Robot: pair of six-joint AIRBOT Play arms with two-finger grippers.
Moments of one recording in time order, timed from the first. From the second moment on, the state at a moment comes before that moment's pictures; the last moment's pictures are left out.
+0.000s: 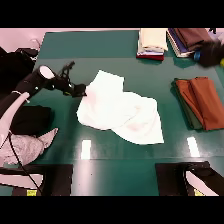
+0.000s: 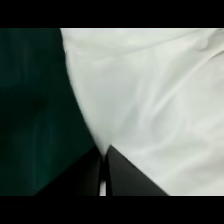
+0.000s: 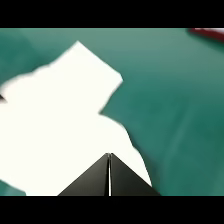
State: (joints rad) left arm -0.16 -1.50 1.31 1.00 -1.01 -1.37; right arm 0.03 -0.89 1.40 -1.23 1.33 1.46
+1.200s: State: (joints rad) left arm -0.17 -1.36 1.57 1.12 -1.10 -1.35; right arm 0.05 -1.10 0.78 -1.02 1.12 1.37
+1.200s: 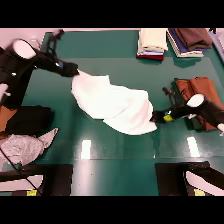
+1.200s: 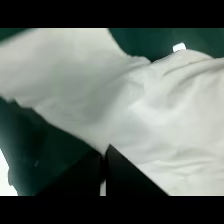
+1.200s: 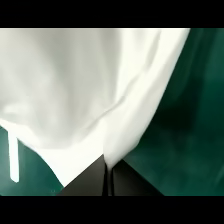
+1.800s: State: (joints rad) left arm -0.17 -0.91 2.02 1.25 -1.05 -1.36; right arm -0.34 -0.69 1.53 -1.14 1.32 1.37
